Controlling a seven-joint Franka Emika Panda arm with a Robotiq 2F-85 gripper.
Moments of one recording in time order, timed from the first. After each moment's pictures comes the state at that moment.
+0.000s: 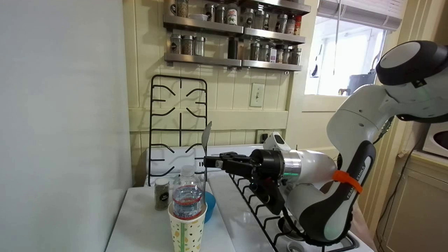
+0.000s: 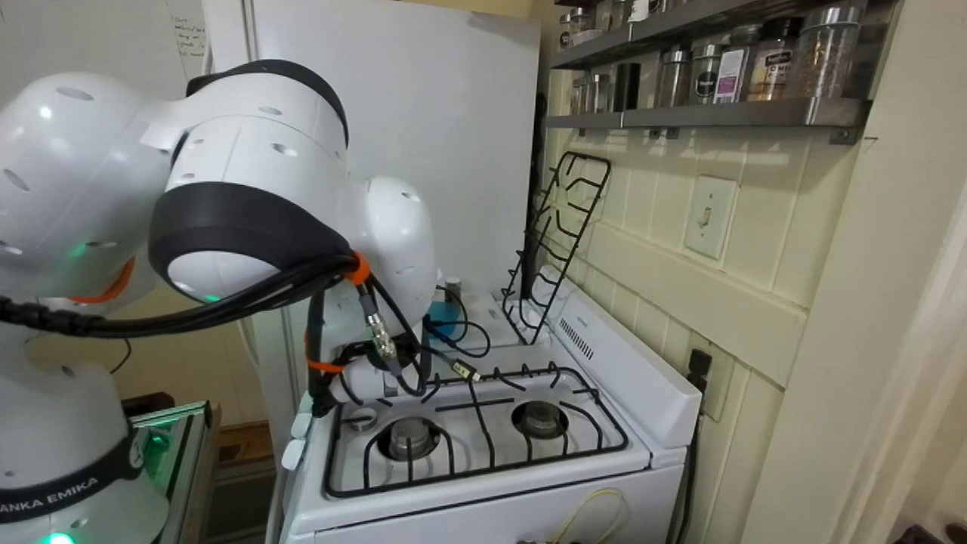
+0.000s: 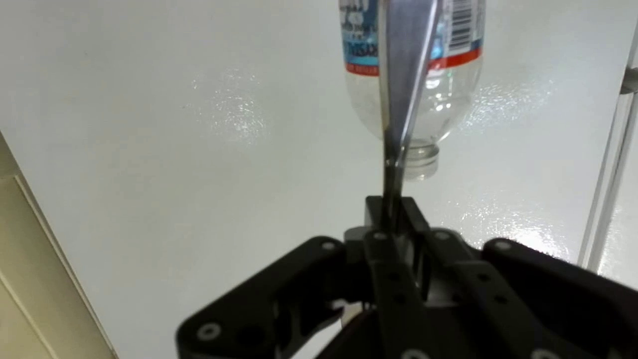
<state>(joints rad) -0.81 0.98 0.76 -2.35 -1.66 4.21 0.13</state>
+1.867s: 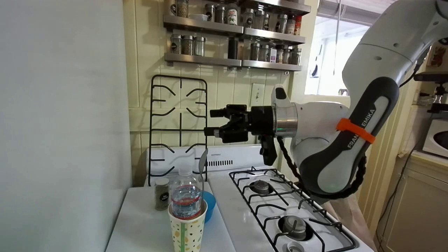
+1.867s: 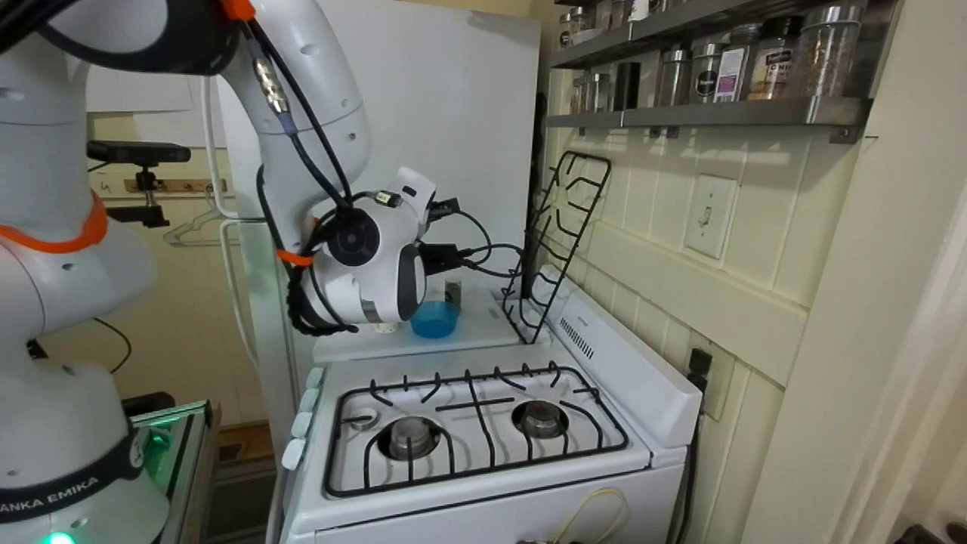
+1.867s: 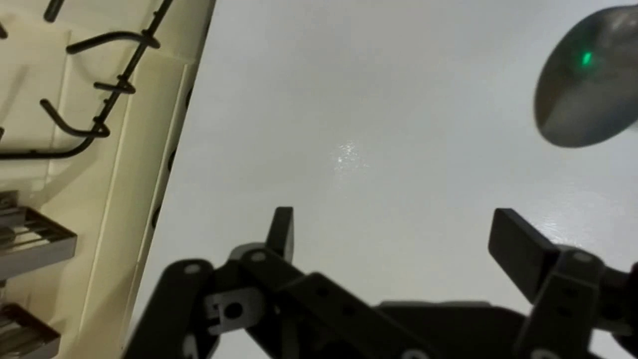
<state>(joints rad) -0.77 0.40 0.79 -2.53 -1.09 4.22 -0.22</state>
